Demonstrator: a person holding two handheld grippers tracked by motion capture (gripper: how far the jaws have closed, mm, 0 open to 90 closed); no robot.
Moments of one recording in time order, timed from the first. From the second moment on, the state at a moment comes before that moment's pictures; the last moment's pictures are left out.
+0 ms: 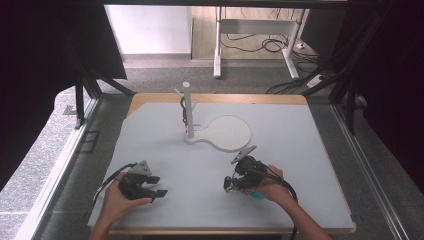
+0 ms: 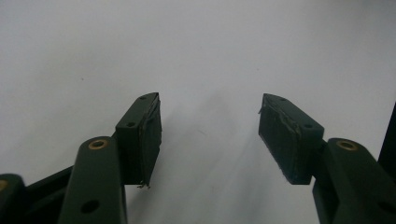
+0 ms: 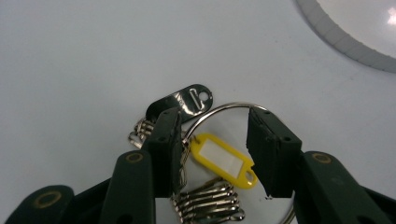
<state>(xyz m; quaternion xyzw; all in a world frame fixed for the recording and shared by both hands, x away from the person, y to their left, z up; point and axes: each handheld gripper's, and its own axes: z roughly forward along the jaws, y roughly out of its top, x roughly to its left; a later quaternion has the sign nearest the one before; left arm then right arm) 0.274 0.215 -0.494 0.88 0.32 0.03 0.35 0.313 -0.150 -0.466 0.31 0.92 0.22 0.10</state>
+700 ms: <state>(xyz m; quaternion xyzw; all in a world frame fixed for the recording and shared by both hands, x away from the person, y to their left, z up) 0.279 0.218 -0.492 0.88 0.31 0.03 0.36 0.319 -0.140 -0.477 0.36 0.91 0.20 0.06</state>
